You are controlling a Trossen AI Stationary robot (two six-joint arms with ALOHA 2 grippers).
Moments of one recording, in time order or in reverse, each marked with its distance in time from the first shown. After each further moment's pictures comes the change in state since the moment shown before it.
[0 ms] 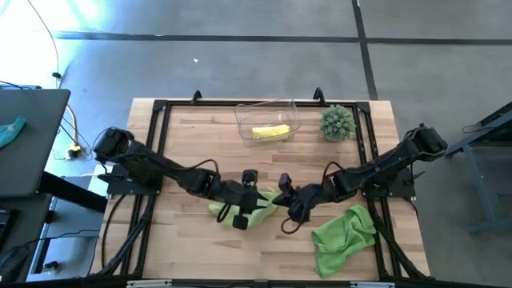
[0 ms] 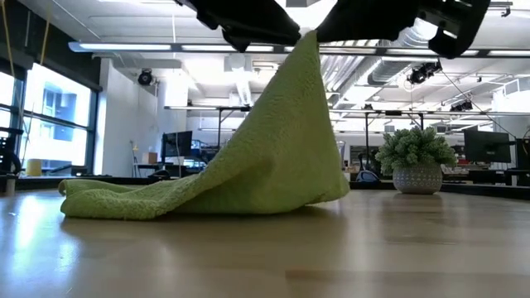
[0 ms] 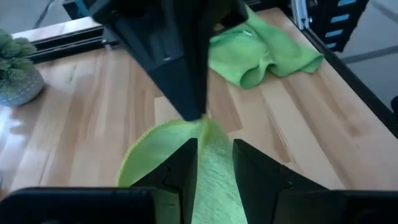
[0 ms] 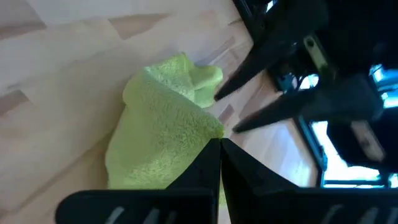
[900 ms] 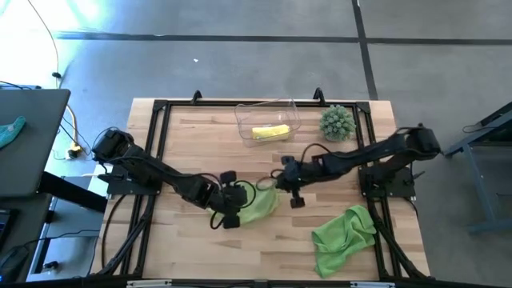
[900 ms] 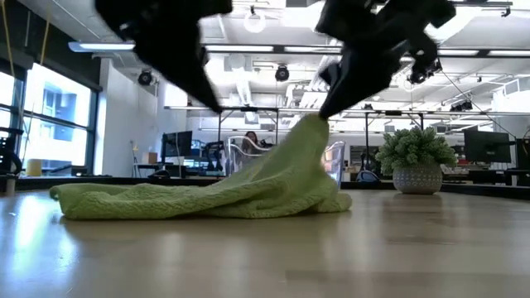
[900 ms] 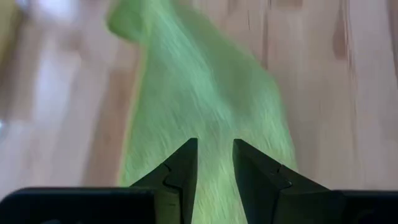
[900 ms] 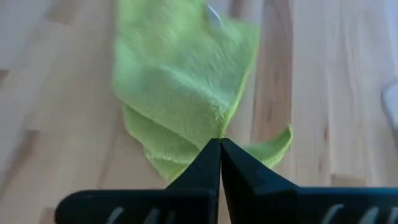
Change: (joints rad) left arm -0.086 -0.001 0.000 -0.444 -0.197 -0.410; right arm -0.253 0.058 0.000 -0.200 -0.258 0.710
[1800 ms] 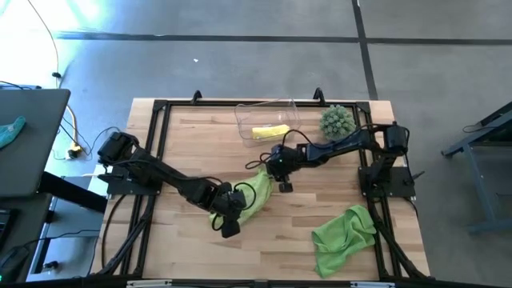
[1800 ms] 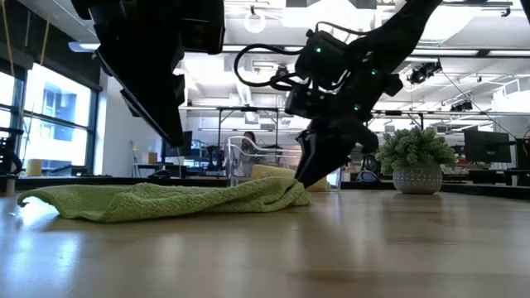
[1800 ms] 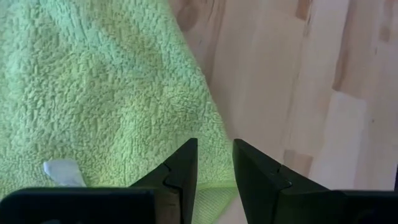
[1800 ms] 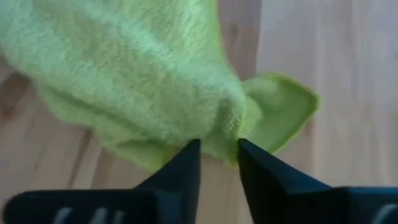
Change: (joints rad) left arm 0.005 0.056 0.001 -0.041 0.300 -0.305; right arm -0.241 0.289 -0.001 0.200 -0.158 -0.150
